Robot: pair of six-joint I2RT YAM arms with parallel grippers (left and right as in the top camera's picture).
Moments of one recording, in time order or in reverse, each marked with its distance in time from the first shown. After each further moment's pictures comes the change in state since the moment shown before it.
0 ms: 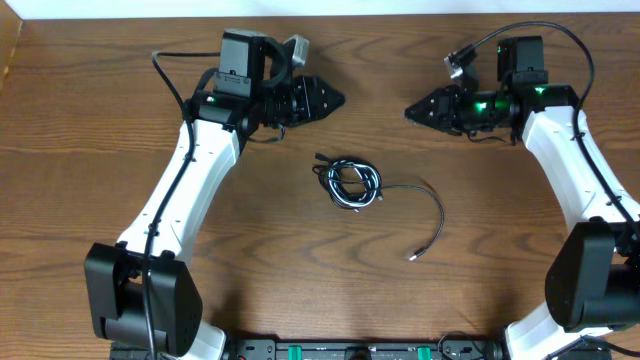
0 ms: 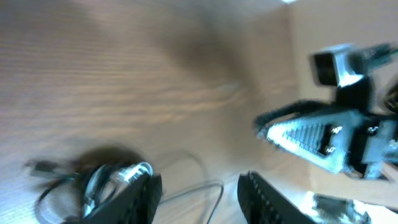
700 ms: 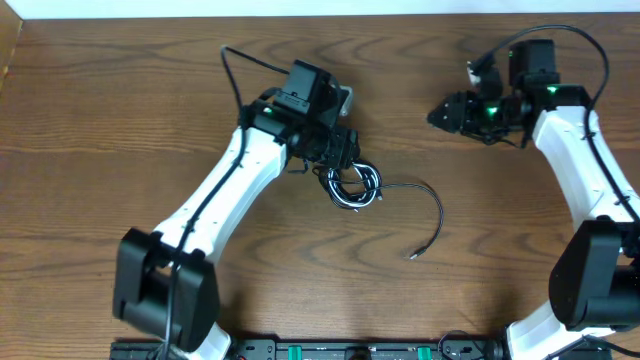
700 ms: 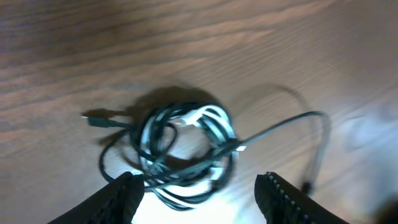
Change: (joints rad) left arm -0.205 0.064 0.000 -0.247 -0.384 0.349; right arm -0.058 0.000 0.000 -0.083 0.274 -0.060
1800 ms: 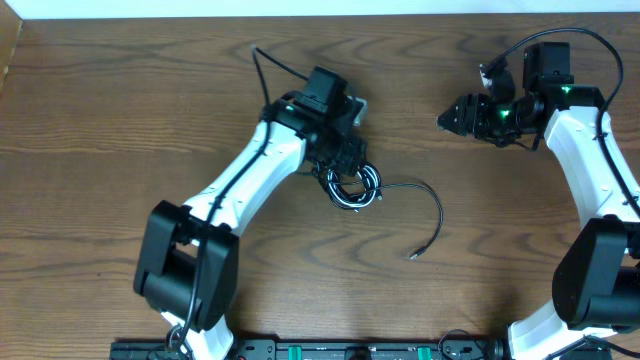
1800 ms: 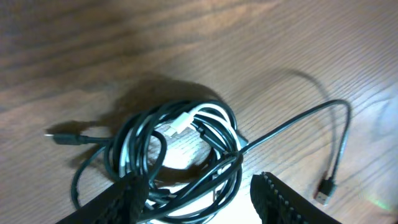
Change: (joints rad) left arm -0.045 0.106 0.019 0.013 -0.003 0.051; right arm -0.043 0.000 0.000 -0.038 0.010 -0.069
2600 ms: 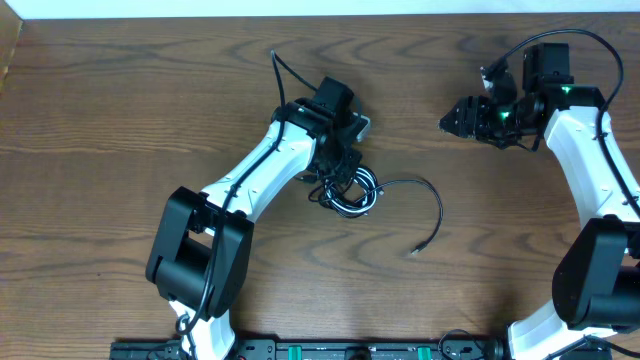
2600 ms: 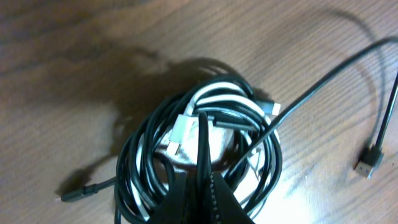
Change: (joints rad) left arm -0.012 0.061 -0.001 -0.068 -0.040 0.093; right arm 0.000 0.000 0.000 -0.021 0.038 0.000
